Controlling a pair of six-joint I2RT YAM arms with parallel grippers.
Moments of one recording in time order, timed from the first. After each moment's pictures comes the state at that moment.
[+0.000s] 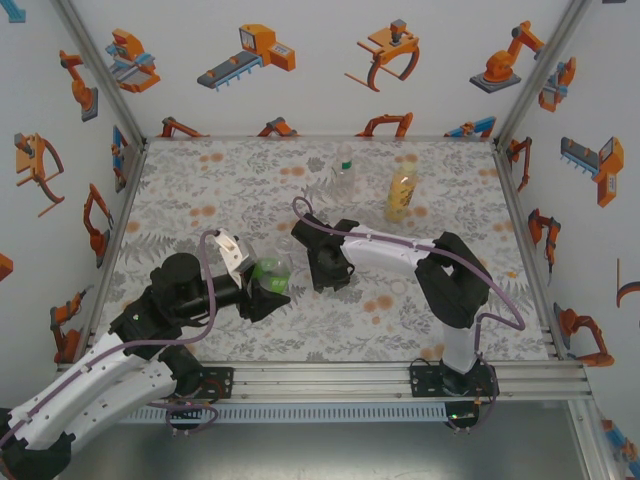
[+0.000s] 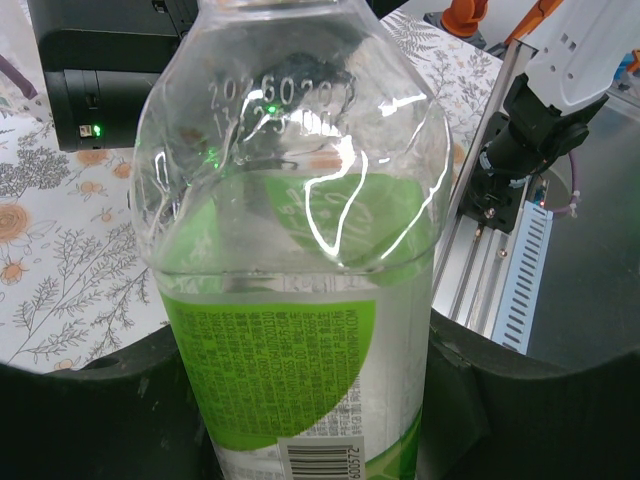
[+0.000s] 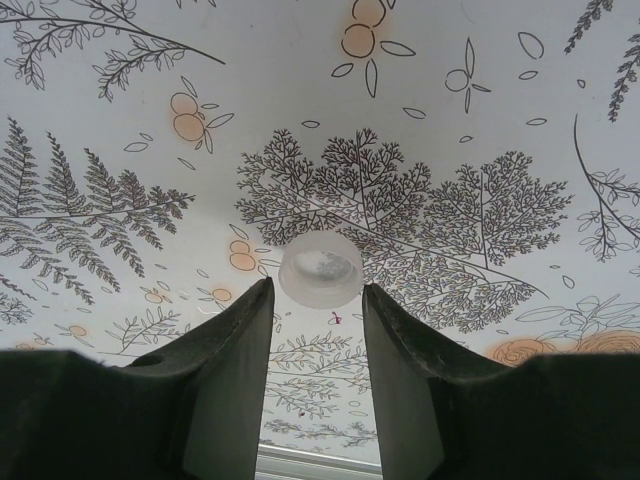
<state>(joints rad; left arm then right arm) -0.84 0.57 0.63 -0.28 0.36 -0.10 0.91 1.90 1.33 -0.77 0.07 0.67</state>
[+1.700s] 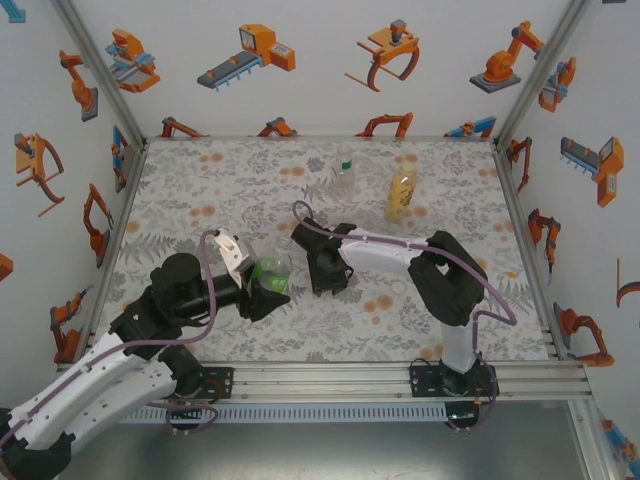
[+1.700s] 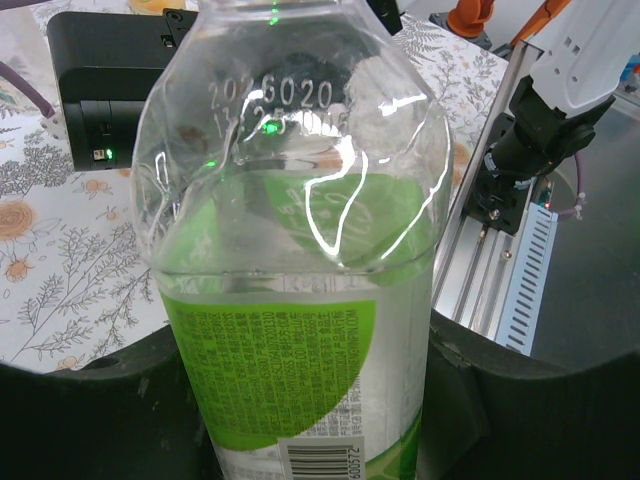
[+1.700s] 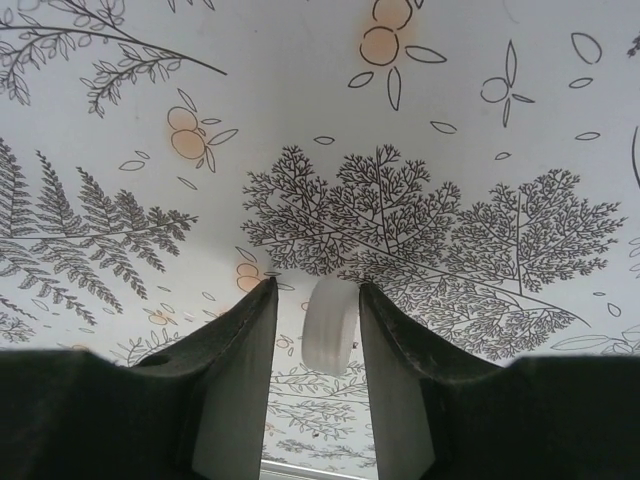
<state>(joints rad) -0.84 0.57 0.63 -0.28 0.35 -0.10 0.91 1.93 1.30 -0.70 0.04 0.70</state>
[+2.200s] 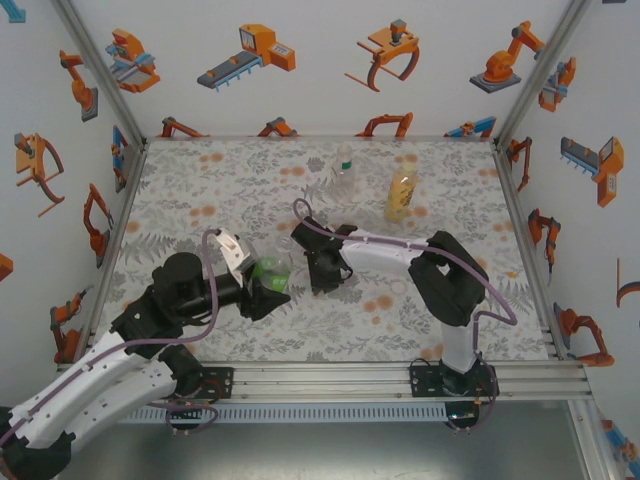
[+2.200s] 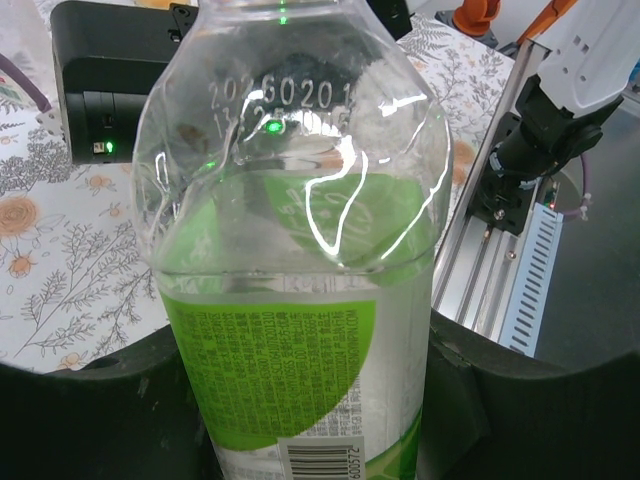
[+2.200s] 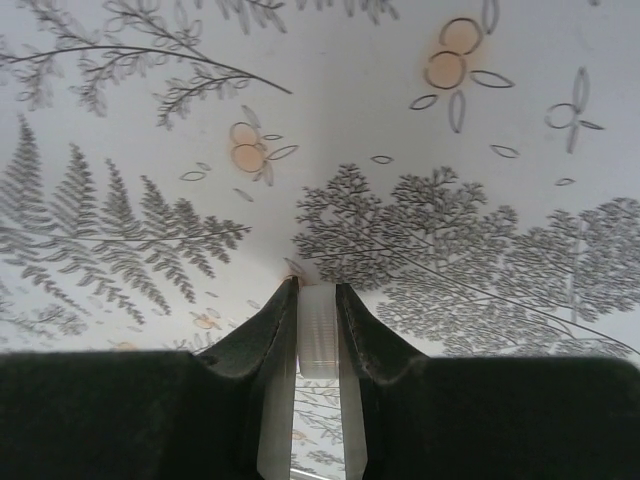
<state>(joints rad) -0.84 0.58 0.63 -0.28 0.34 -0.10 0.91 1.91 1.26 -0.59 -0.03 0.72</state>
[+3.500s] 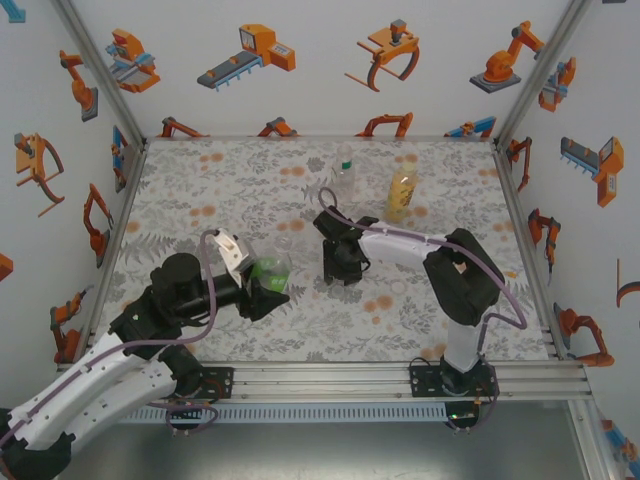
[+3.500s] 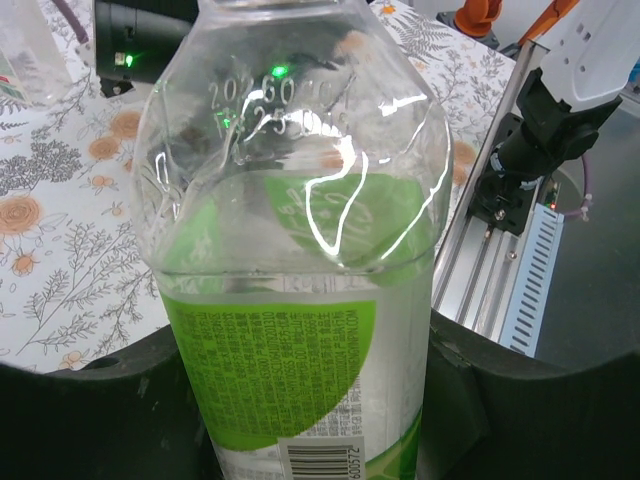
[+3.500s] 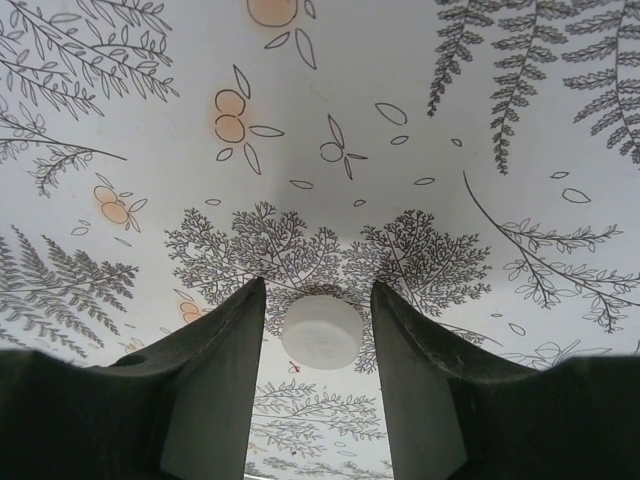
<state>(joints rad) -0.84 0.56 0.63 -0.29 0.33 -0.10 0.80 1.87 1.22 -0.64 0.02 0.70</state>
